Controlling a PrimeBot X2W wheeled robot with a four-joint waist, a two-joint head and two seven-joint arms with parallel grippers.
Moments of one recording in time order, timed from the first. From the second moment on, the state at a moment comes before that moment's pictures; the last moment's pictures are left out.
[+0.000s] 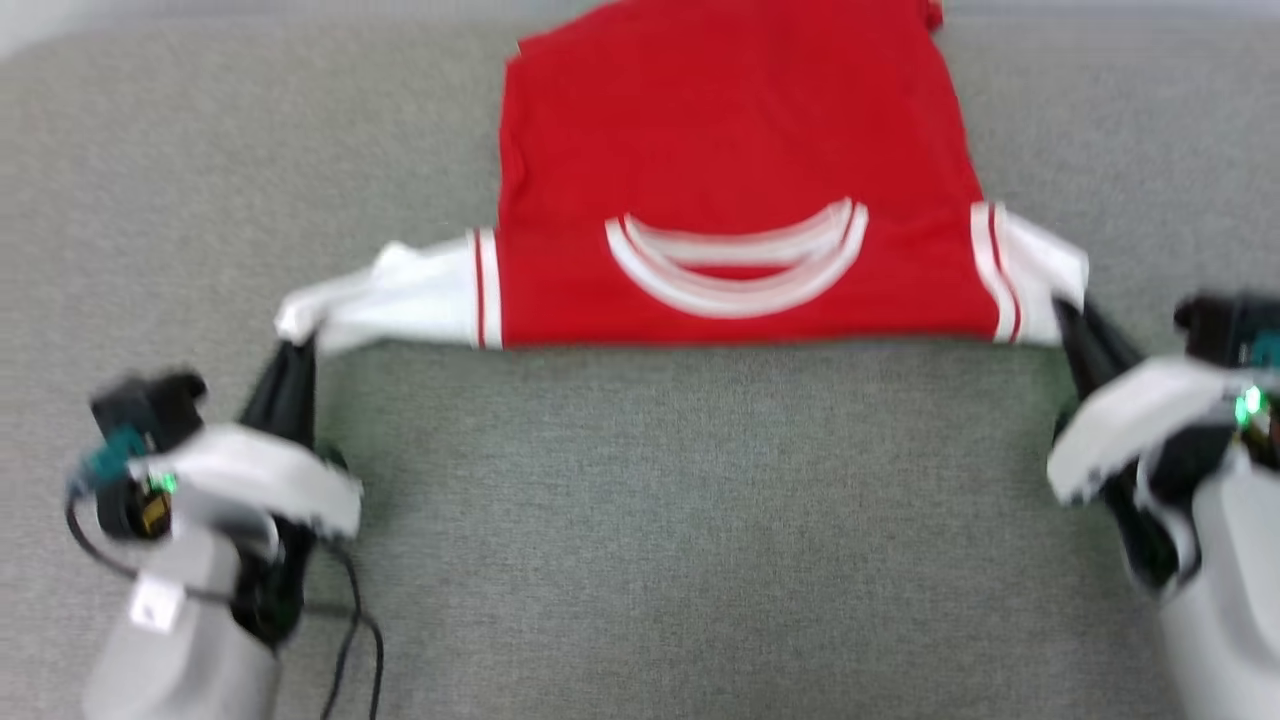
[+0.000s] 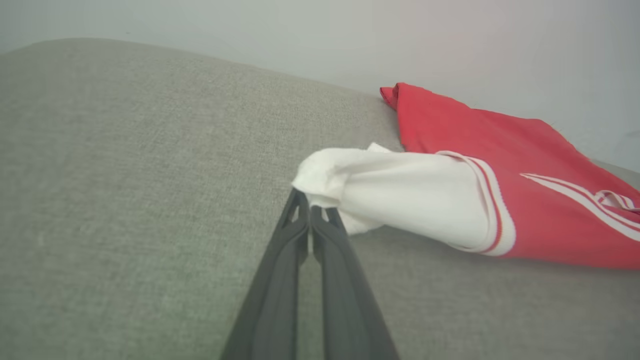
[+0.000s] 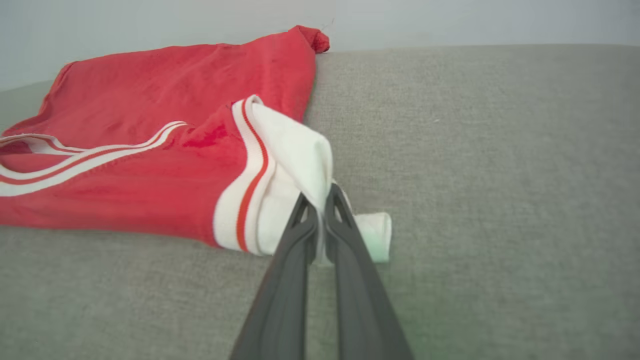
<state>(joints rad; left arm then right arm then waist) -0.48 0.32 -0.17 0.57 -0.62 -0.11 -0.26 -0.51 -0.22 0.03 0.50 0.32 0.13 0.02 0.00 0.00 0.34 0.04</state>
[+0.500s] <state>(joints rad) -0.08 0.30 -0.18 0.41 -0.60 -0.05 -0.24 0.07 -0.08 -0.15 0.07 0.27 0.13 0.22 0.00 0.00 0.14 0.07</state>
